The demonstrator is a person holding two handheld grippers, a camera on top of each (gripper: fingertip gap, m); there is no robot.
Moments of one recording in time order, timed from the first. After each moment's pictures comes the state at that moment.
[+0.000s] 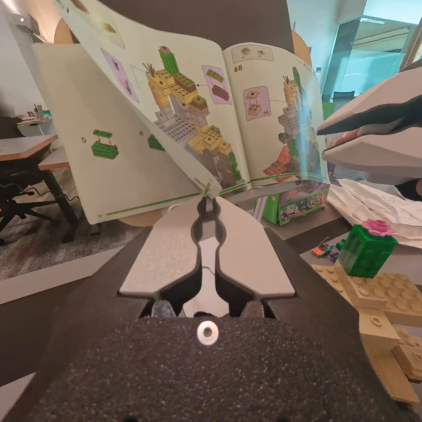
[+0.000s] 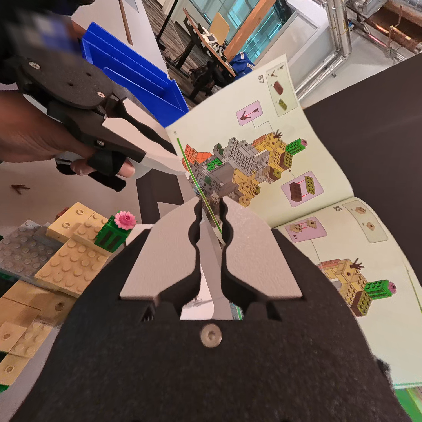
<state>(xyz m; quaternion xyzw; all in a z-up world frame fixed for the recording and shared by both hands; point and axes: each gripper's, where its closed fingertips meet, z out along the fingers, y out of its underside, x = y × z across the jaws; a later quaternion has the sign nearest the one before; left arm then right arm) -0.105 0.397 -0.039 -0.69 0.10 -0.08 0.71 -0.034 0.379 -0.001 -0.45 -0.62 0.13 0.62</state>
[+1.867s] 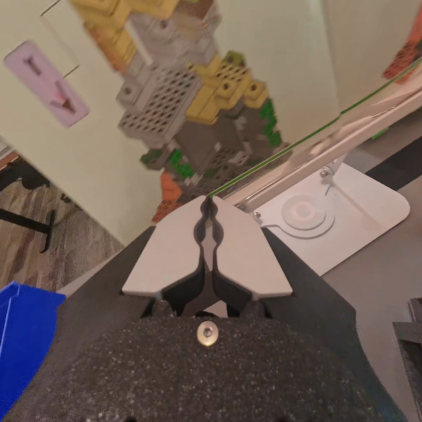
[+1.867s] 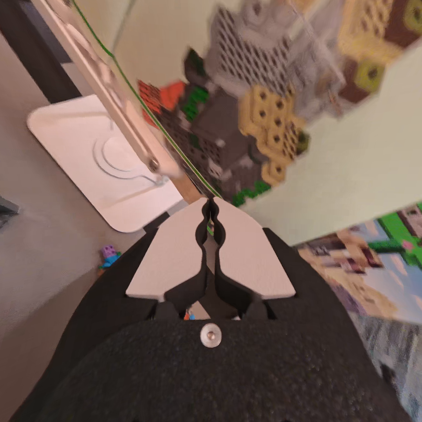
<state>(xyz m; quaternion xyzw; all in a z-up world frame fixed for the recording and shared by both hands) -0.152 0.470 -0.072 -0.81 0.22 0.08 0.53 0.080 0.503 -0.084 -0.73 -0.53 0.04 0.44</state>
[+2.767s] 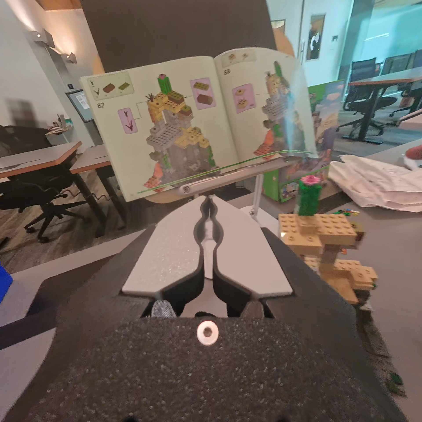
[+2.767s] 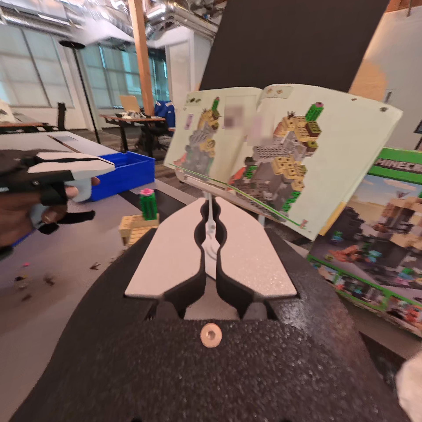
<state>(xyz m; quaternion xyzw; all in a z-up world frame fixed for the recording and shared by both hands) -0.114 0.324 -0.030 -0.70 0.13 -0.02 0.70 0.074 0.343 -0.012 -0.62 -0.31 0.30 0.66</state>
